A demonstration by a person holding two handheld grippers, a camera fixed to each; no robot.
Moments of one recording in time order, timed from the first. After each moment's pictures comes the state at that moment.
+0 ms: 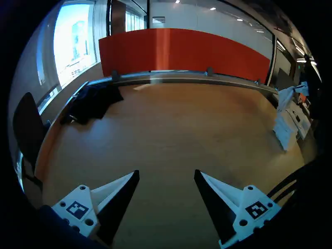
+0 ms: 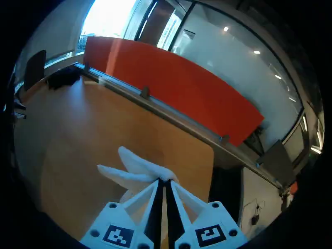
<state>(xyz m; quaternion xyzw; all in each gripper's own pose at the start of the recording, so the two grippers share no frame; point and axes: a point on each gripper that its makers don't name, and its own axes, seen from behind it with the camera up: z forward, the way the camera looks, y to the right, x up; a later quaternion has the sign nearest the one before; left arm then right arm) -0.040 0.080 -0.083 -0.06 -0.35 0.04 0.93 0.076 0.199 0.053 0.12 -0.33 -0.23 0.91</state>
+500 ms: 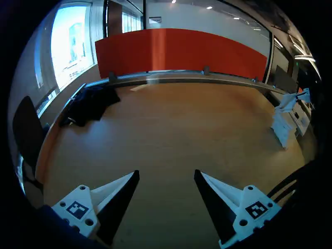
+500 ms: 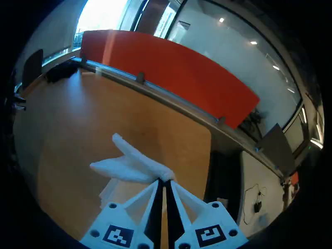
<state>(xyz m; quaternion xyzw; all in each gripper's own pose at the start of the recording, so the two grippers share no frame) -0.040 0.087 -0.087 -0.07 -0.35 0.05 0.93 0.049 0.243 0.011 0.10 -0.36 -0.22 0.90</state>
